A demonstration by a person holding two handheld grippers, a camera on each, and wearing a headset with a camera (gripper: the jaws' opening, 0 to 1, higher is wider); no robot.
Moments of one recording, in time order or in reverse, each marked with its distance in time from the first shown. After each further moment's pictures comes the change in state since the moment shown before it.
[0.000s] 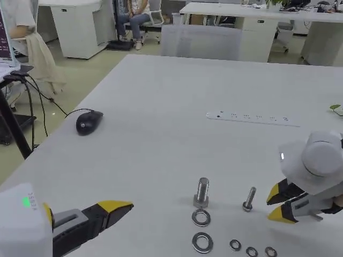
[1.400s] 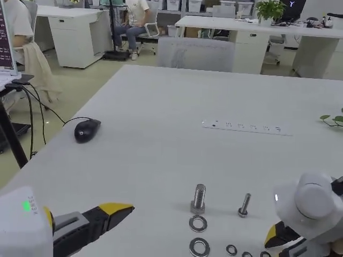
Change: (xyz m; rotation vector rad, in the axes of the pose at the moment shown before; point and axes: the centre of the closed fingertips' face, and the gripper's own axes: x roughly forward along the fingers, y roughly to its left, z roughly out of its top) left arm -0.008 -0.006 0.008 0.011 -0.040 -0.008; right arm 0.023 0.055 -0.009 0.087 0.022 0.123
